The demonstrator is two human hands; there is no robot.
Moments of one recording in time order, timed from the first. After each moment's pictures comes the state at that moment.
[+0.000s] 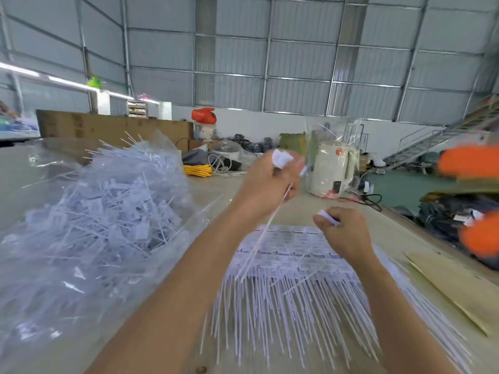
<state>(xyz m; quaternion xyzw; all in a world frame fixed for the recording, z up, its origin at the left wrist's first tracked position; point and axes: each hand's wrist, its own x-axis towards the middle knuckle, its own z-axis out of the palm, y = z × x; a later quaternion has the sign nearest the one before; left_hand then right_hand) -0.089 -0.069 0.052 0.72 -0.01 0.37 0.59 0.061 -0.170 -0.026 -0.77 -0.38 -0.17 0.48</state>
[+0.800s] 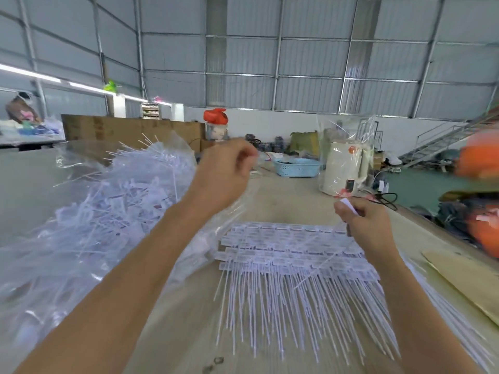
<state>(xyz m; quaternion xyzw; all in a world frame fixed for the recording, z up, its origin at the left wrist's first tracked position) -0.141 -0.021 0.061 0.84 0.11 0.50 0.16 0.066 -0.176 -0.022 -0.69 -0.37 -0.11 0.61</state>
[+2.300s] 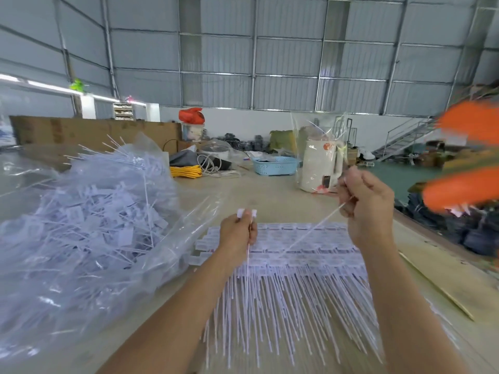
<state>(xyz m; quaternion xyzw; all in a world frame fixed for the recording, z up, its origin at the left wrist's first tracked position) -0.032 -0.025 -0.051 0.55 0.22 0.34 0.72 0.043 -0.202 0.015 -0.47 -0.33 -0.05 0.82</state>
